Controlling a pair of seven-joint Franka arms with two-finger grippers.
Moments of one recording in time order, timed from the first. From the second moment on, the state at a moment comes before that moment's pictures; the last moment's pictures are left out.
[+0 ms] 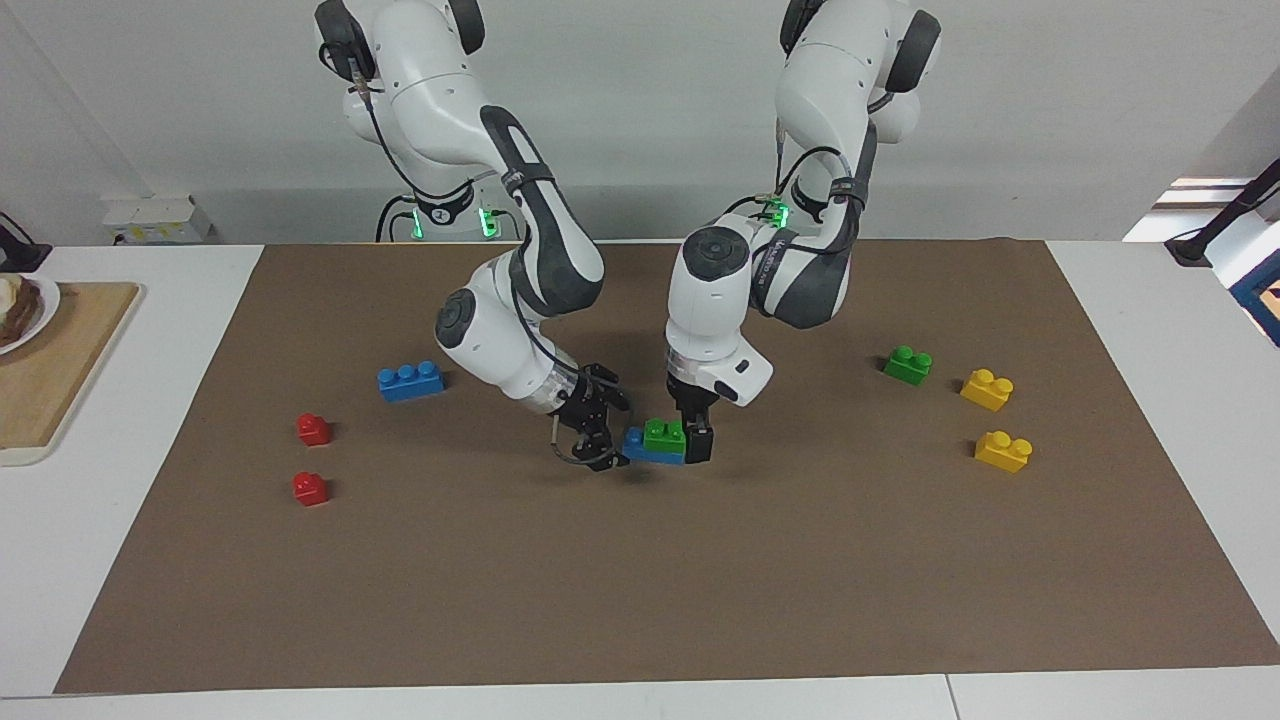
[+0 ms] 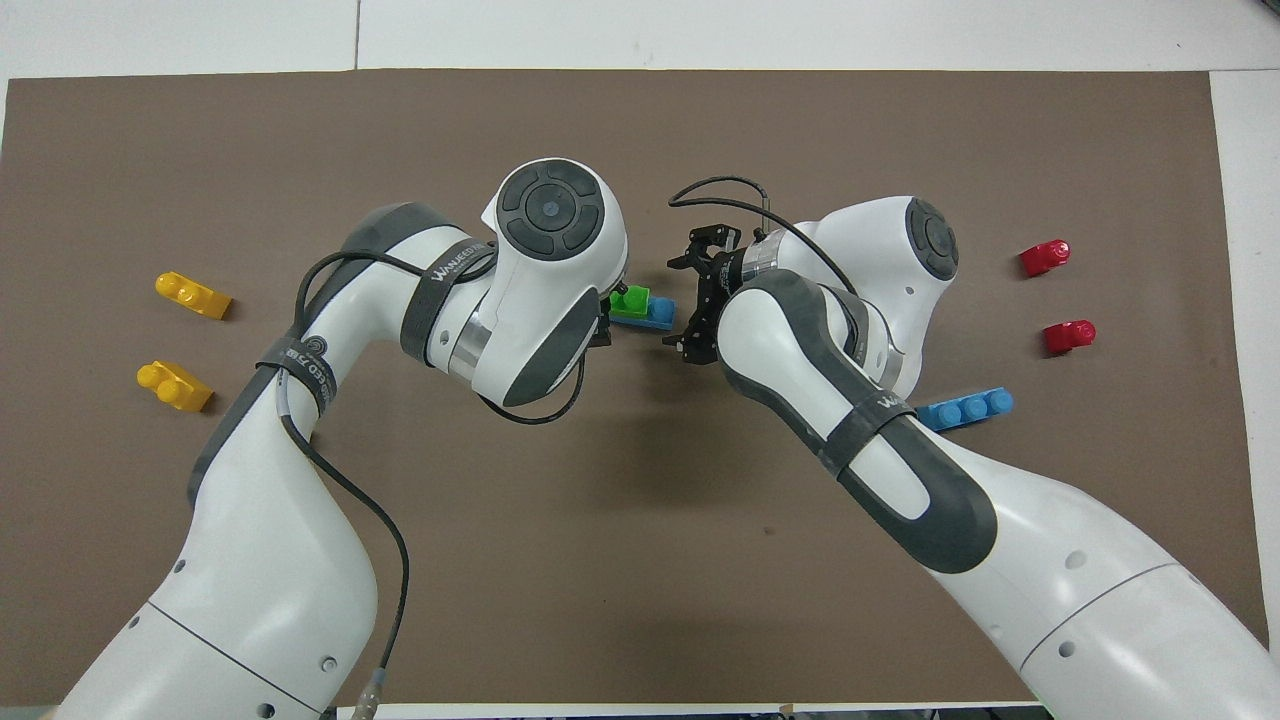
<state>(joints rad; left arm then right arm) -0.52 0.51 -0.10 -1.52 0.09 2.14 -2.24 0.35 0.48 0.07 -1.78 0.77 2.40 1.53</state>
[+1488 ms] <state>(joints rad) -0.56 0.51 -0.09 -1.59 0.09 2.19 -2.29 0.38 0.53 0.07 -1.81 0.77 2.53 1.53</state>
